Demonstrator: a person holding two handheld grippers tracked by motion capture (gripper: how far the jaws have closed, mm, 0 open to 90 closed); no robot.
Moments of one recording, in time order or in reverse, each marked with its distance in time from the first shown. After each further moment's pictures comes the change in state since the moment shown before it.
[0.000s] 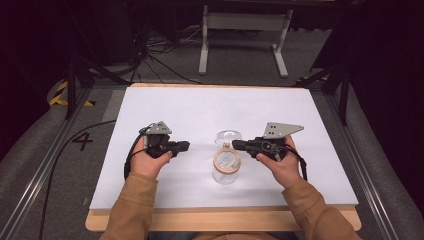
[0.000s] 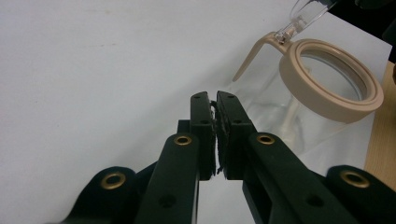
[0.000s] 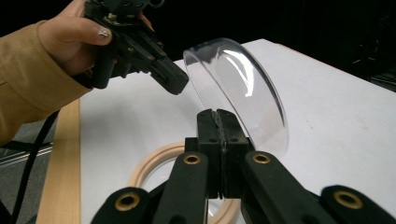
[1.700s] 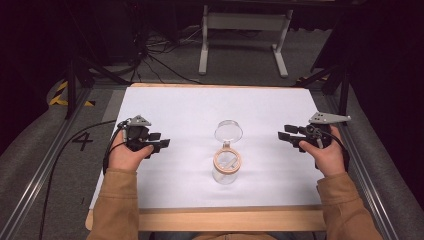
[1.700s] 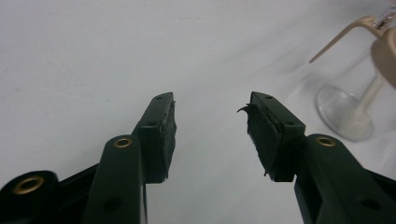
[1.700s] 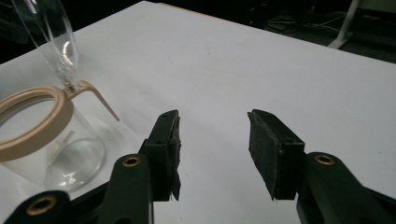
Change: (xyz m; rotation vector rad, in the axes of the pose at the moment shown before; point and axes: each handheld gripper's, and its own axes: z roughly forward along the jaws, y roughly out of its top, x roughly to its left) left arm 0.039 -0.004 -0.037 0.081 0.191 -0.081; right arm -0.078 -0.033 -0.100 0.120 -0.326 0.208
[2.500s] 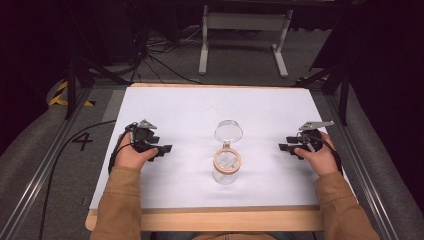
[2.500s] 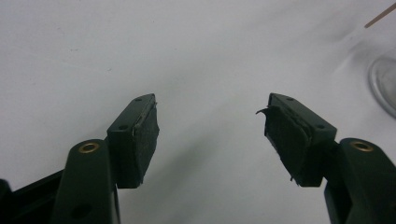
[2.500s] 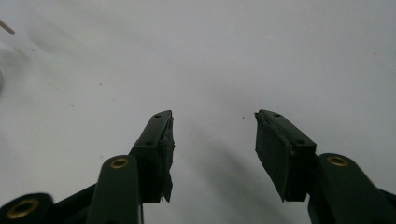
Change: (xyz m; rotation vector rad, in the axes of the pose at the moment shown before) left arm 0.011 -0.012 0.033 0.098 0.038 0.002; right arm -0.033 -0.047 0.037 0.237 -0.094 0.018
